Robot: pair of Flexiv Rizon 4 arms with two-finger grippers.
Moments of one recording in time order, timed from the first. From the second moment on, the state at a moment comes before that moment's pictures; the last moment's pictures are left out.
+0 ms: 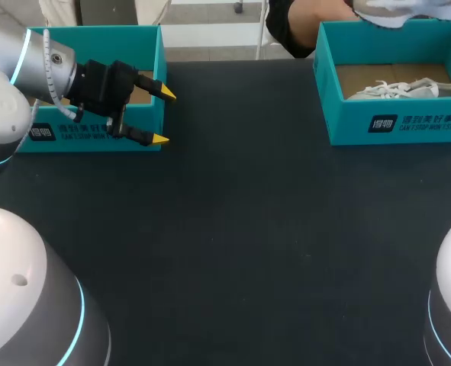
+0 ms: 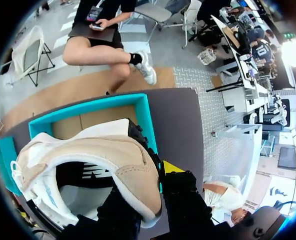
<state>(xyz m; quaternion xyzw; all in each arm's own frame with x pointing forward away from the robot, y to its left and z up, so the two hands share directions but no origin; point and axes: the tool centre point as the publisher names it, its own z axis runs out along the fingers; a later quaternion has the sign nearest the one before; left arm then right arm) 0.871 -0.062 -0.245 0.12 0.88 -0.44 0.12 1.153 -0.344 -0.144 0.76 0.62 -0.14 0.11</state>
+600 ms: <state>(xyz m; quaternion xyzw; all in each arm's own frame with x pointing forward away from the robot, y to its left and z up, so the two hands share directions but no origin) 0.871 -0.062 -0.245 0.12 0.88 -0.44 0.12 1.153 -0.349 -0.199 0.80 0.57 -0.14 0.14</state>
